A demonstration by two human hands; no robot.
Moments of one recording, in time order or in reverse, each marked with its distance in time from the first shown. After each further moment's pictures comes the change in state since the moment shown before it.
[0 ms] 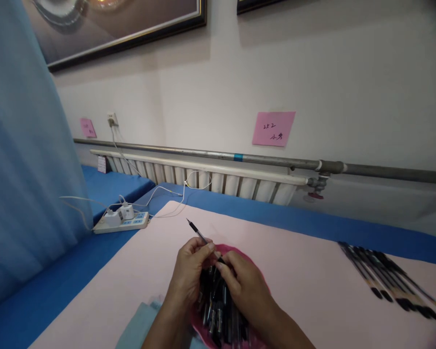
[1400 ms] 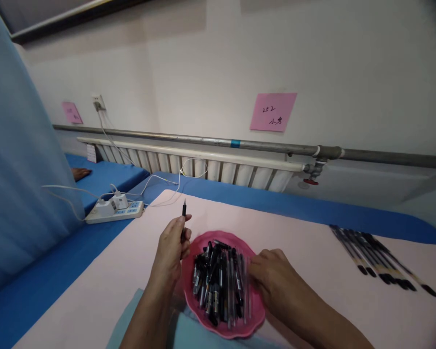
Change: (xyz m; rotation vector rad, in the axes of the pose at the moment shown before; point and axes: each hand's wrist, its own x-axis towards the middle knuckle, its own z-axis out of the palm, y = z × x) left_hand 0.001 0.028 -0.015 0.151 0.140 0.022; right_hand -0.023 0.010 -0.061 -0.504 -0.292 -0.135
